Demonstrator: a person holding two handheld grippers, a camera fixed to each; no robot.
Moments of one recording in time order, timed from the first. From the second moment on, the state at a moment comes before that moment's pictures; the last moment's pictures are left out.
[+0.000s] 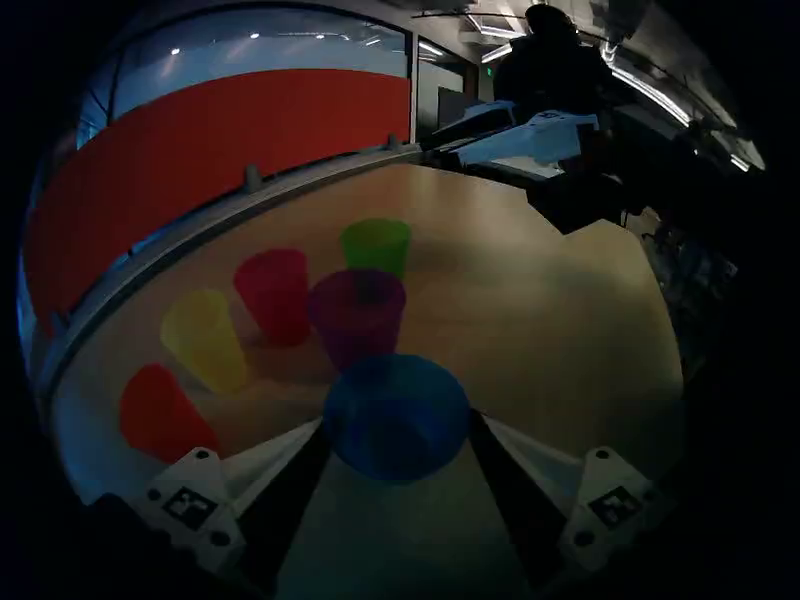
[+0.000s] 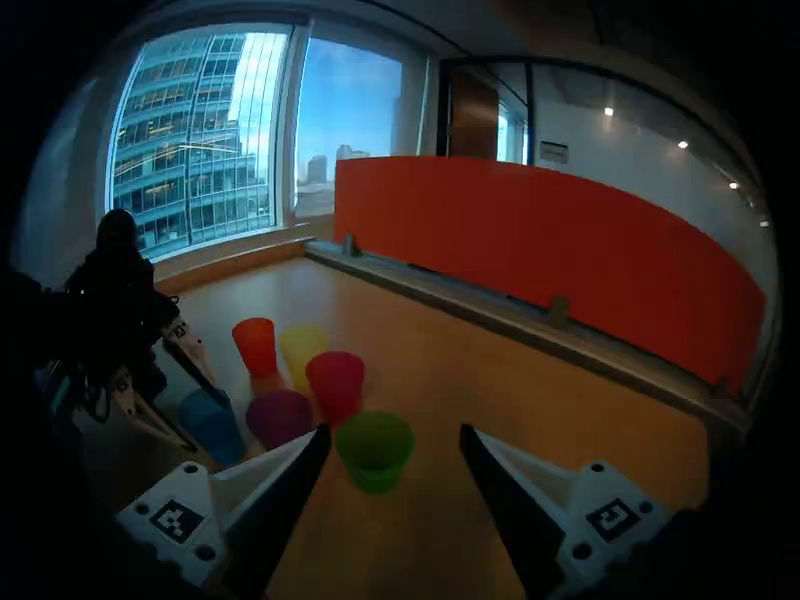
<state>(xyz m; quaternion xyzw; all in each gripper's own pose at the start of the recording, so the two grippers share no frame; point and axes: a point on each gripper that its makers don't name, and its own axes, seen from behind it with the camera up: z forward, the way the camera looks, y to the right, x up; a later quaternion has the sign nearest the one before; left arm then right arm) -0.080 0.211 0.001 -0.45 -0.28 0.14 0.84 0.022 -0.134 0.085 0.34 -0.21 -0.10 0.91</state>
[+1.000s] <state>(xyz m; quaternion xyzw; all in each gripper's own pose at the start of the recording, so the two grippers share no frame) -0.083 0.213 0.009 -0.43 -0.28 0.14 0.85 -0.034 -0.152 0.087 0.35 -0.26 -0.13 0.89</state>
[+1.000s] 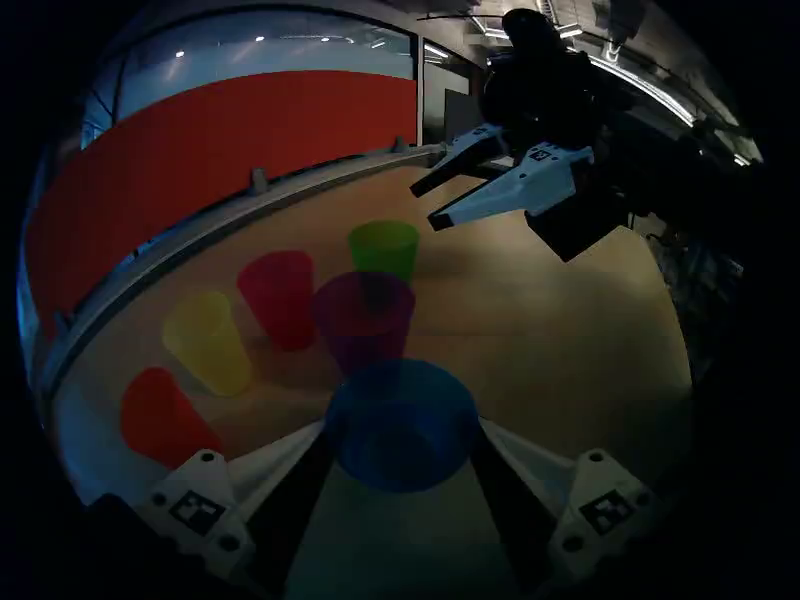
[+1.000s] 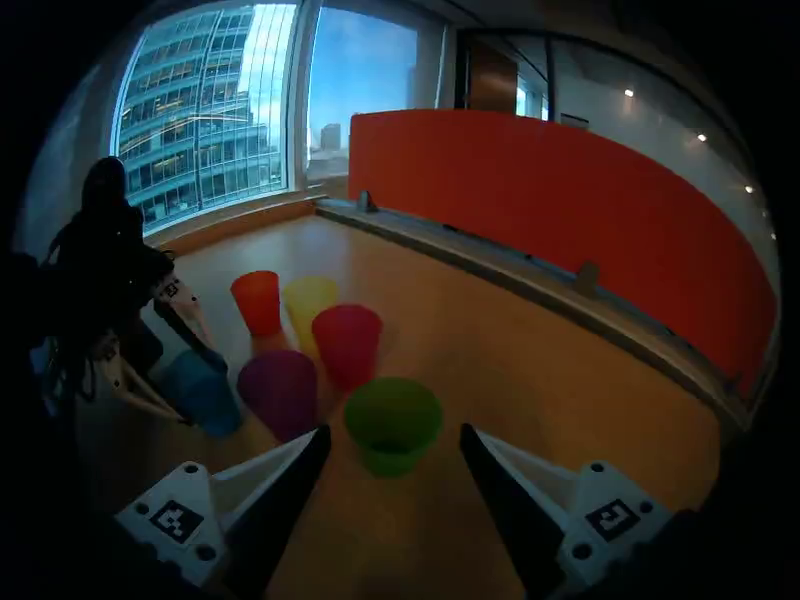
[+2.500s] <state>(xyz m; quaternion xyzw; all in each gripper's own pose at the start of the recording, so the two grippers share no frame) -0.004 0.160 0.036 -0.37 -0.20 0.08 0.90 -0.091 -0.178 0.114 0.35 -0.31 -0.14 0.87</state>
